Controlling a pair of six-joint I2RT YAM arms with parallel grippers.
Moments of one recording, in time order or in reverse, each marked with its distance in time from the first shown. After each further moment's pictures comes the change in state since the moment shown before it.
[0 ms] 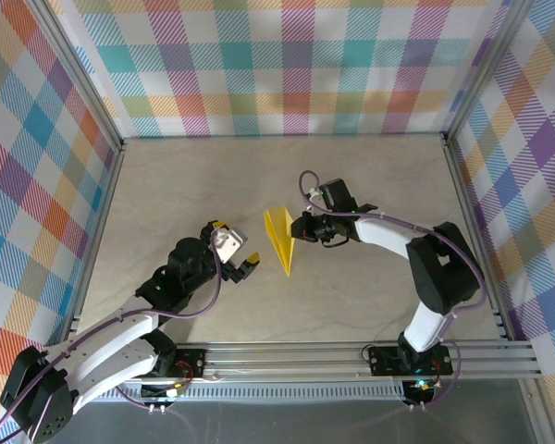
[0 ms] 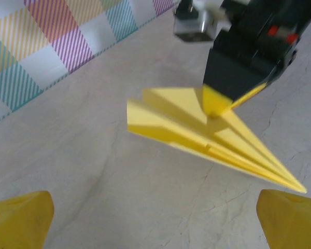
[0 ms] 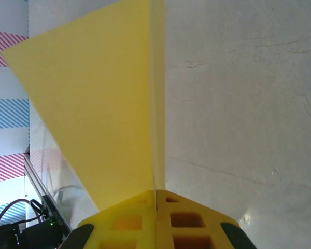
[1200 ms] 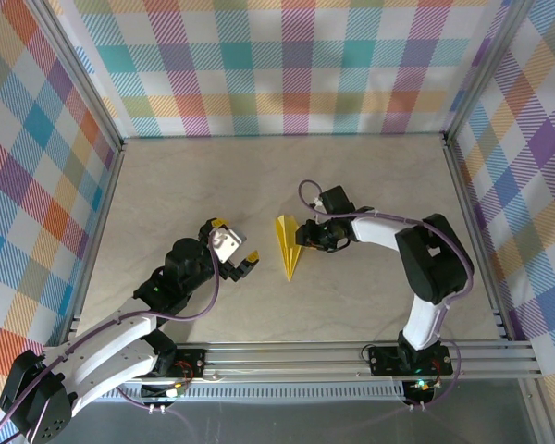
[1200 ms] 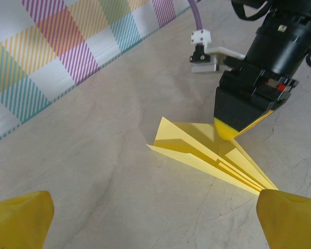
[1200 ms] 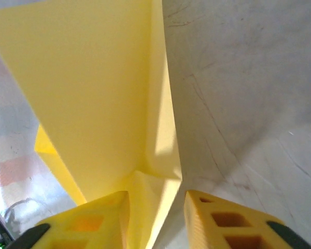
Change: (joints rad) left arm 0.000 -0.021 0.000 0.011 -0.003 0.028; right arm -0.022 0.037 -0.013 -0.101 0.127 -0.038
